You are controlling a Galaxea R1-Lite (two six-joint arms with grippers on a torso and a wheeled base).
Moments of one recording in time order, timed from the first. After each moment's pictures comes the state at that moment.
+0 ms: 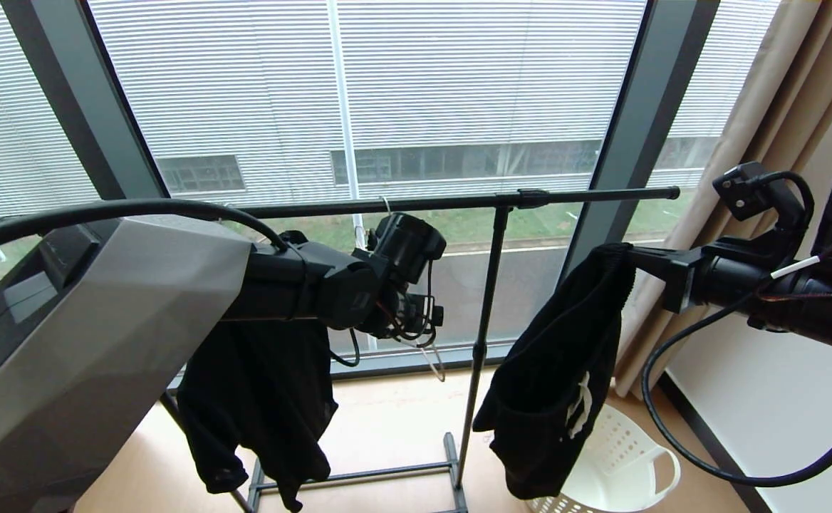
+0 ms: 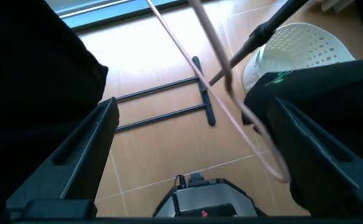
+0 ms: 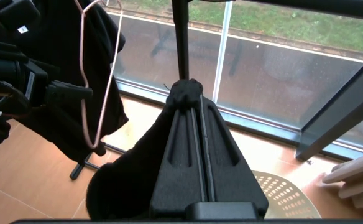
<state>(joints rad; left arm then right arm) -0.65 2.25 -1.69 0.24 0.35 -0.33 0.17 1.57 -0.77 -0.57 0.30 0.00</state>
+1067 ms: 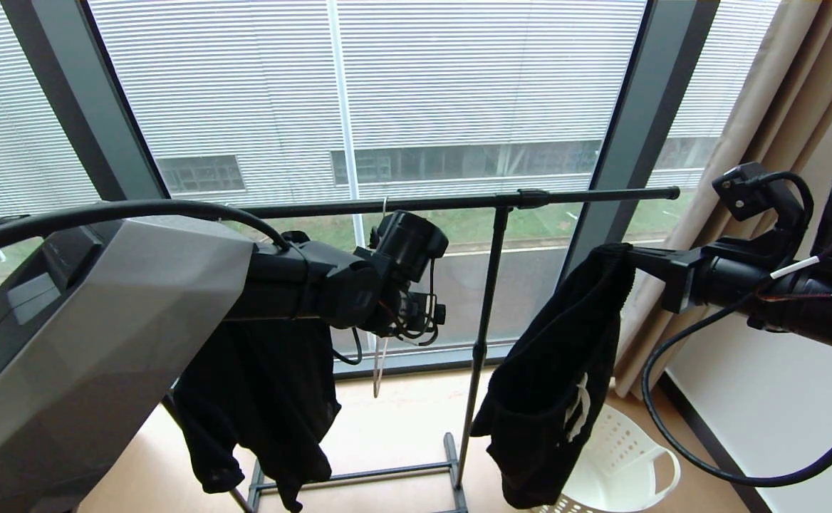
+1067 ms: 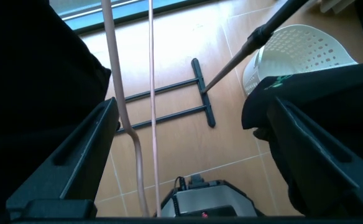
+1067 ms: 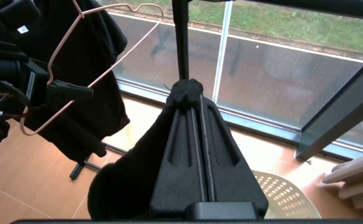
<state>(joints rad) -0.65 2.26 -1.70 0.23 0.35 -0.32 0.17 1.57 -0.77 -0.57 0.30 0.00</state>
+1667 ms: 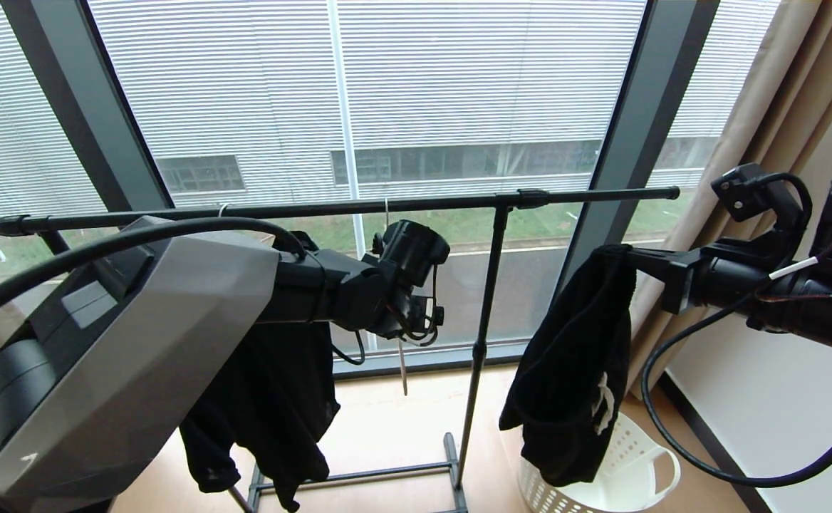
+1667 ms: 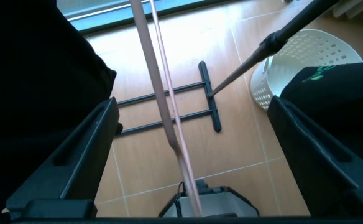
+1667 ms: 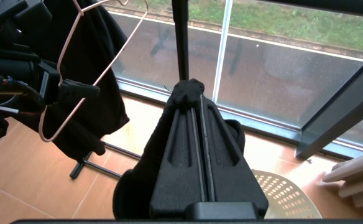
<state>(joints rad) -0.64 2.33 -1.76 0.23 0.38 -0.32 0.17 1.57 -0.76 -0.57 0.30 0.00</state>
